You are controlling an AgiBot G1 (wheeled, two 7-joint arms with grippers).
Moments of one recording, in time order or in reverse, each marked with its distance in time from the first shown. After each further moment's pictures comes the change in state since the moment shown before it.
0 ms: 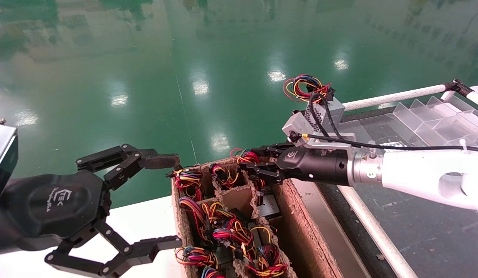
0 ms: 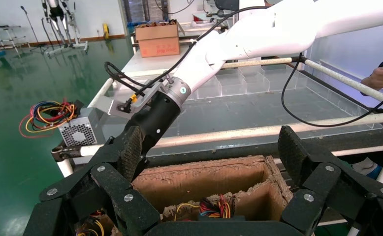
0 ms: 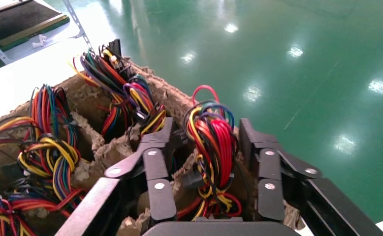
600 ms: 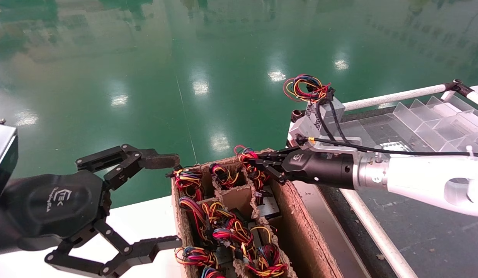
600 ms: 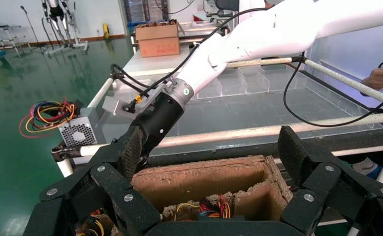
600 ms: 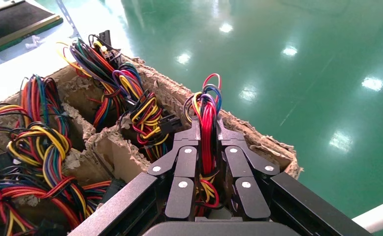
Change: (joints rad) left arm 0.000 0.000 0.000 0.000 0.000 0.000 0.000; right arm 0.000 0.018 0.018 -0.045 0.026 -0.028 -0.053
